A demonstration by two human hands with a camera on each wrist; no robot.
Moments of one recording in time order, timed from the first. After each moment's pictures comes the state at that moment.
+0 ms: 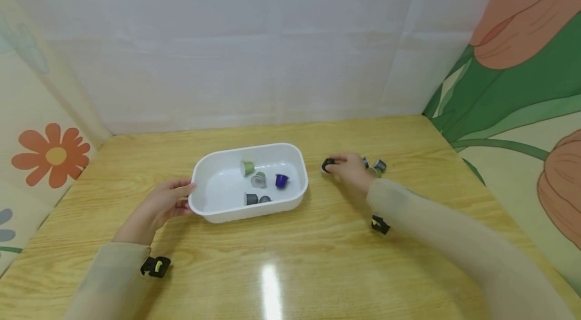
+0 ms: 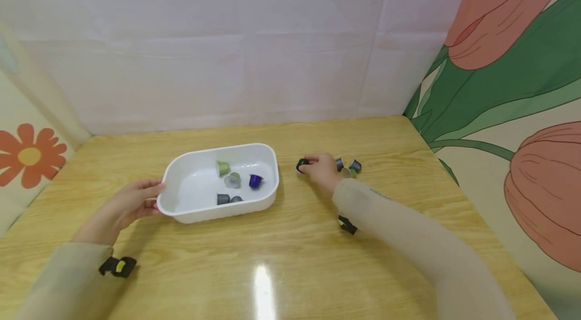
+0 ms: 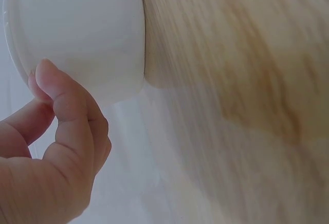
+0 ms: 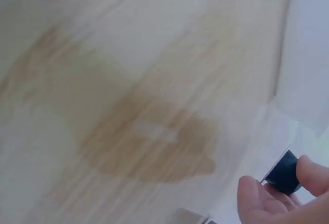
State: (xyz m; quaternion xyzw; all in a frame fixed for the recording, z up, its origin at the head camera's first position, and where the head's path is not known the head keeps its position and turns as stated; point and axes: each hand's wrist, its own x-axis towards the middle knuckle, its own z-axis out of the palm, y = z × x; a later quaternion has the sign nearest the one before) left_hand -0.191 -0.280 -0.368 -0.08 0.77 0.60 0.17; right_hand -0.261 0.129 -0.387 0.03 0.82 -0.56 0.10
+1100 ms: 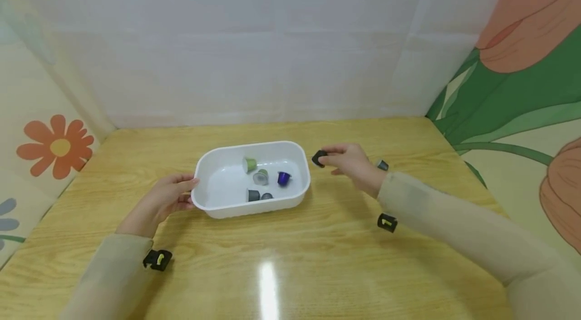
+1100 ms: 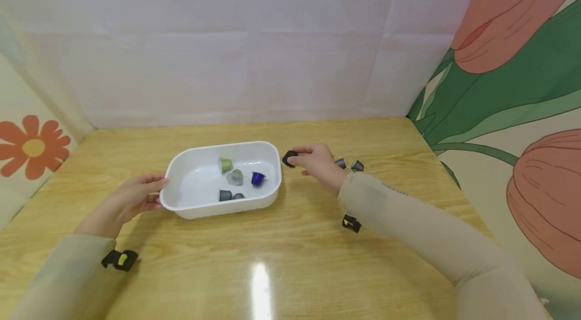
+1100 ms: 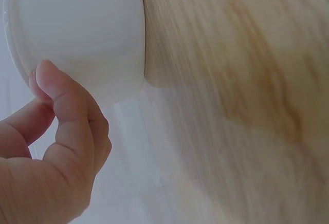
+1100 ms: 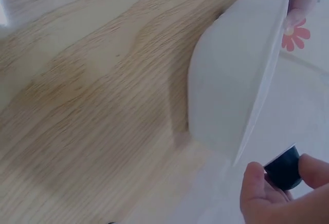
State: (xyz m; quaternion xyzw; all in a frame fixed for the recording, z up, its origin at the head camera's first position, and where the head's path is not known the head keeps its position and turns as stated) left_hand -0.192 -0.279 -0.367 -0.08 0.78 0.60 0.17; right_hand -0.232 0.114 -0.328 0.01 0.79 -0.60 0.14
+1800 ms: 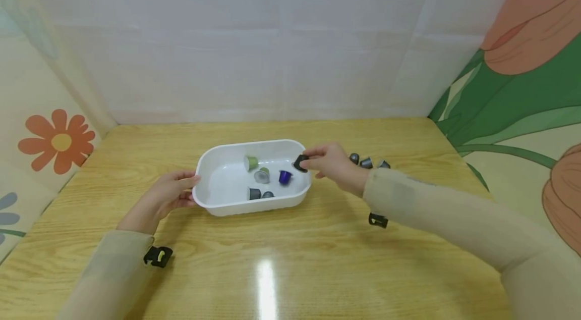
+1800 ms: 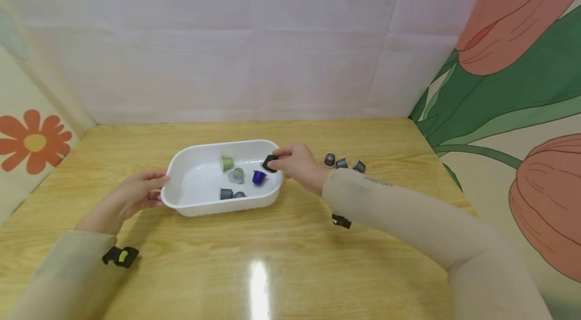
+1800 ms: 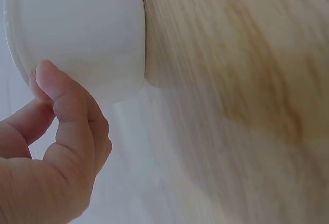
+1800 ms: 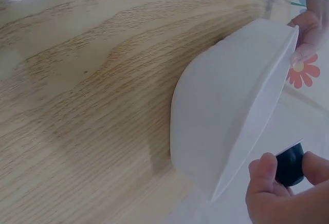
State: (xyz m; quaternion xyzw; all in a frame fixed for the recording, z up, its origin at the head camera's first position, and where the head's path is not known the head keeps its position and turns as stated) left_hand -0.192 -0.279 -0.367 -0.08 0.78 0.60 0.16; right_hand -0.227 0.077 -0.319 -0.03 0.81 -0.56 0.16
